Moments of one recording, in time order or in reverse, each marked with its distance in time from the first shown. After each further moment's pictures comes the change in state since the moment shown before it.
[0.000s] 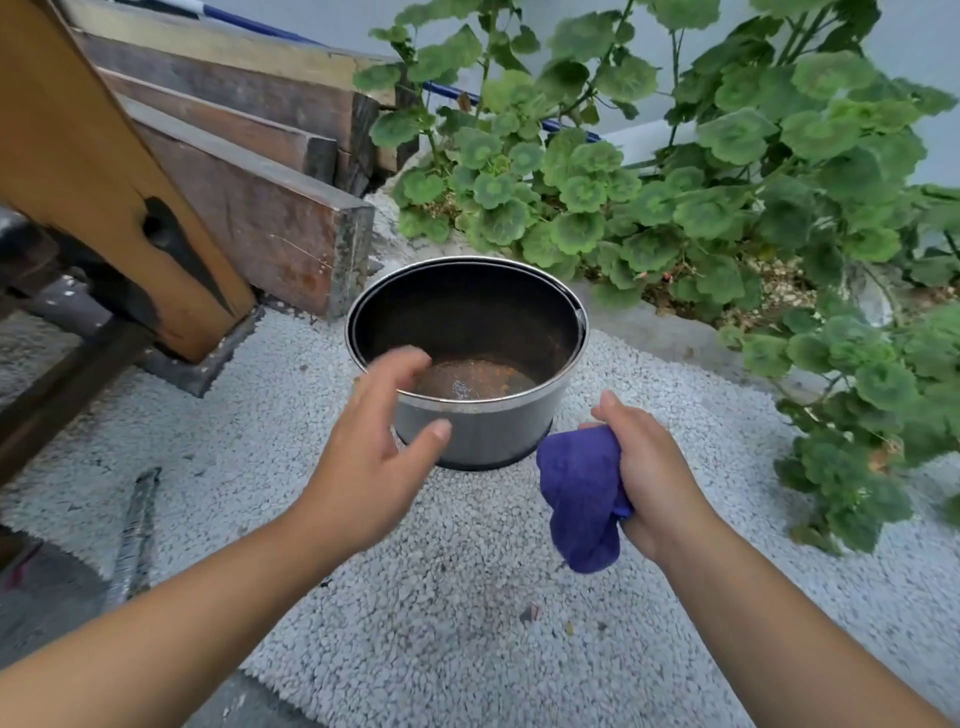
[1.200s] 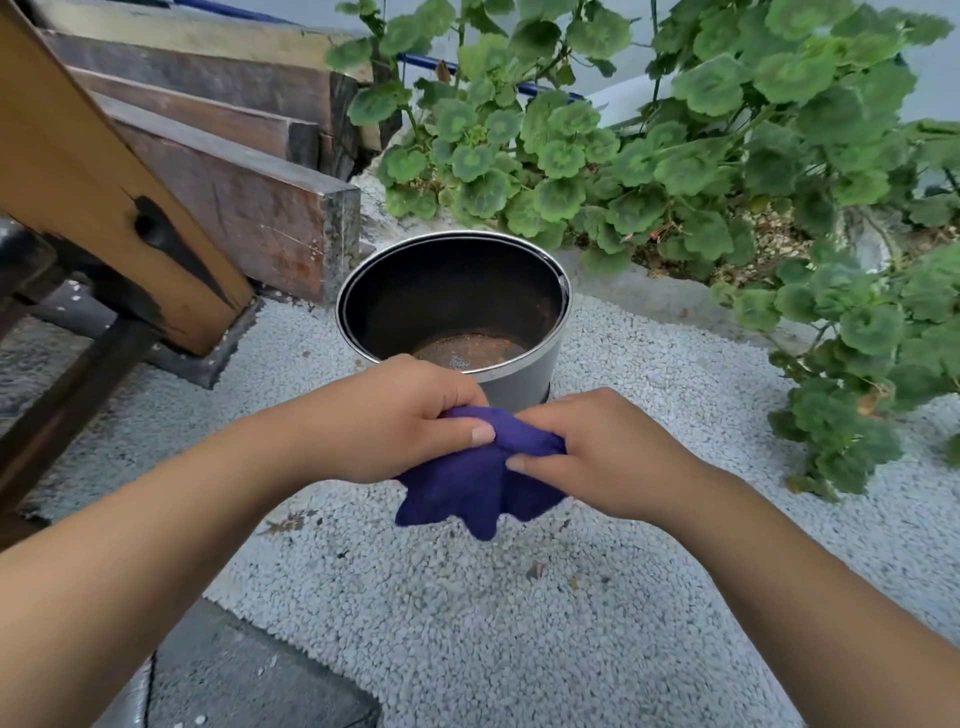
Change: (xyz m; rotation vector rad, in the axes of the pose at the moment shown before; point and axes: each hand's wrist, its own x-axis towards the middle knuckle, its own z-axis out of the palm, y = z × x) left_hand 0.025 0.078 -0.027 0.294 -0.731 0.116; right_hand -0.048 -0.042 0.006 -1.152 -0.526 -0.730
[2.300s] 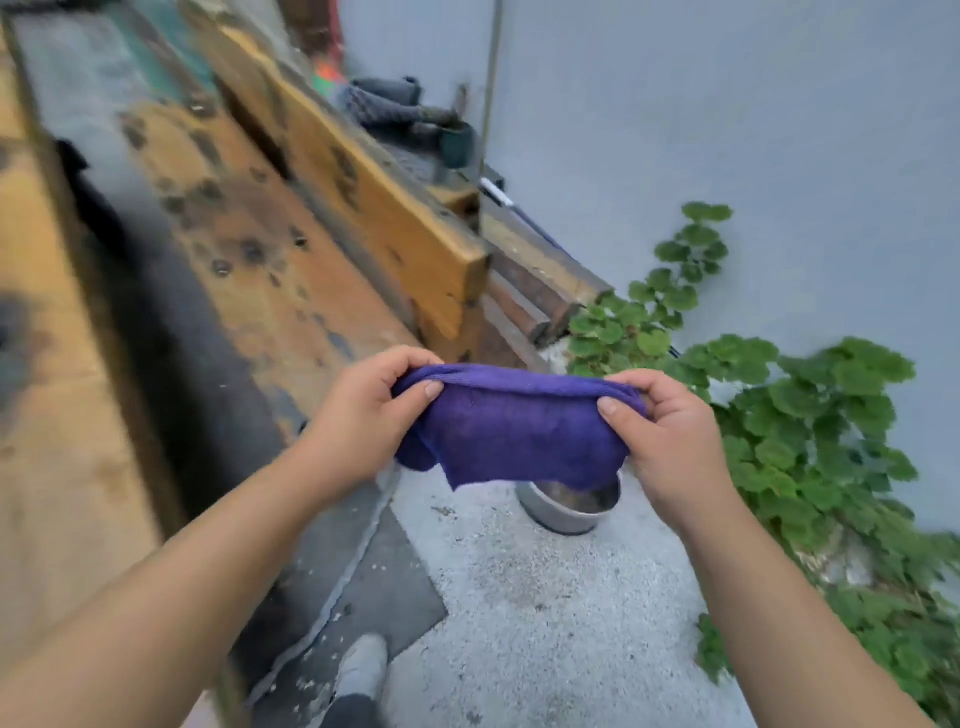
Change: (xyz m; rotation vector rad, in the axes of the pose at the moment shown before) left_hand -0.391 0.359 -0.290 -0.299 1.147 -0.337; right_hand -0.050 -0.441 -0.390 0.855 0.183 -0.062
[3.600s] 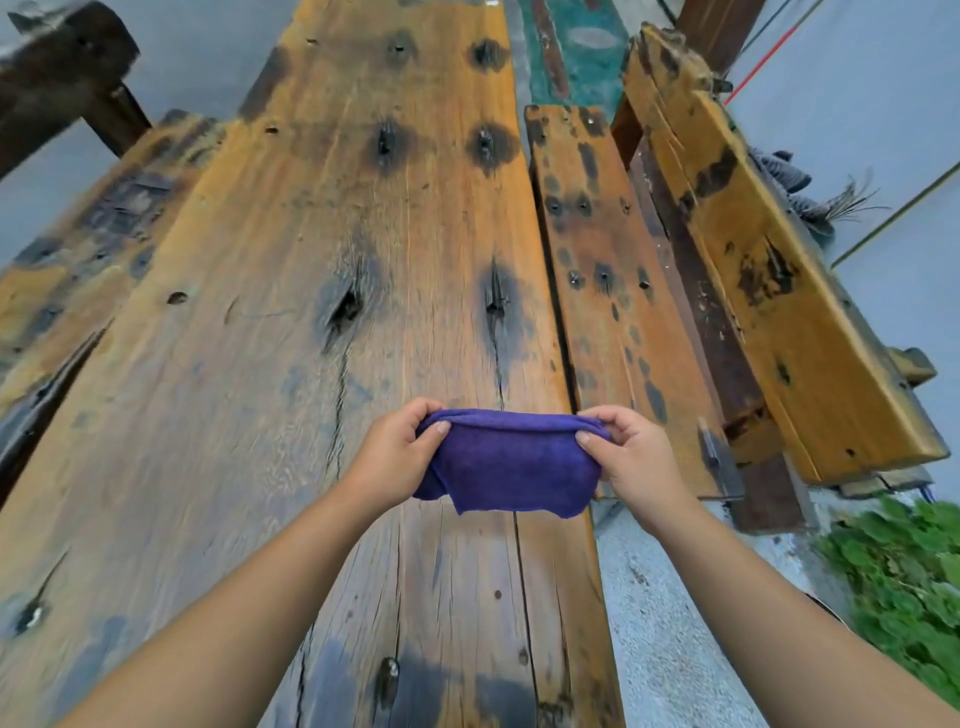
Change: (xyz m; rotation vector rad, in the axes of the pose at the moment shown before) left_hand -0.243 -0.191 -0.434 -0.068 0.494 -0.535; right_hand -0.053 -0.071 0.541 -0.145 -0.648 0.143
